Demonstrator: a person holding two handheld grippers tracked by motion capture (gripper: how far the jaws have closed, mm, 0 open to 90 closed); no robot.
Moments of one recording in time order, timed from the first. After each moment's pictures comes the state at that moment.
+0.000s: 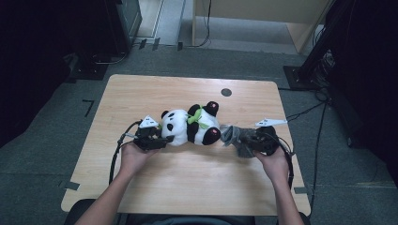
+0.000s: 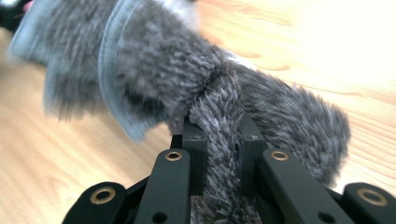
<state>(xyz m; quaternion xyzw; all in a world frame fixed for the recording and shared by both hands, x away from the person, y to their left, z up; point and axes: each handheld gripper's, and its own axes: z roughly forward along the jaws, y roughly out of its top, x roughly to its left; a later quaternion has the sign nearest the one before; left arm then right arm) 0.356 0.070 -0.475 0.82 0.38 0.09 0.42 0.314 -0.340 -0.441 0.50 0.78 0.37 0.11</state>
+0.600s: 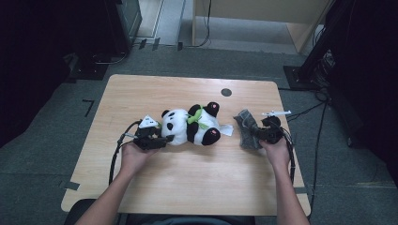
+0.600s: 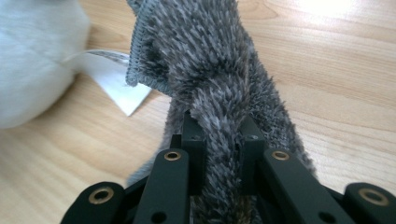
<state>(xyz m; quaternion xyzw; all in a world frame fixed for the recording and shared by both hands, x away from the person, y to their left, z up) 0.357 0.071 -0.476 0.81 0.38 0.10 0.43 0.366 -0.375 -0.475 0.57 0.74 0.32 0.12</state>
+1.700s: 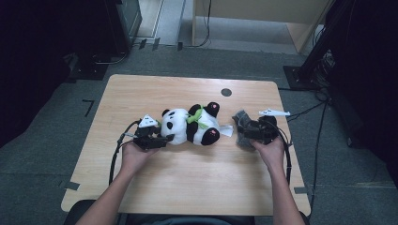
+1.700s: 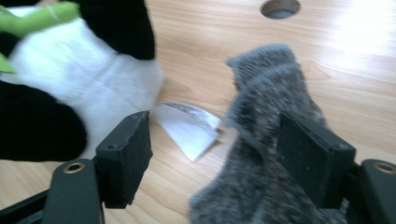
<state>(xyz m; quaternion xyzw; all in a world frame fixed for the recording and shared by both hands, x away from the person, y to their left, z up) 0.359 0.071 -0.477 0.81 0.39 0.10 0.43 0.355 -0.352 -0.456 0.53 0.73 0.42 0.13</state>
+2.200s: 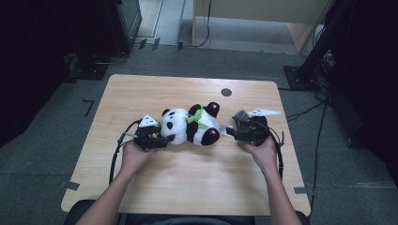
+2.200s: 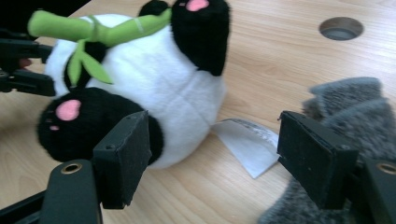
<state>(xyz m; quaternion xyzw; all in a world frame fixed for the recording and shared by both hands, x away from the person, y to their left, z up) 0.360 0.071 -0.477 0.81 0.39 0.10 0.43 0.344 -0.313 -0.435 0.48 0.75 0.44 0.11</state>
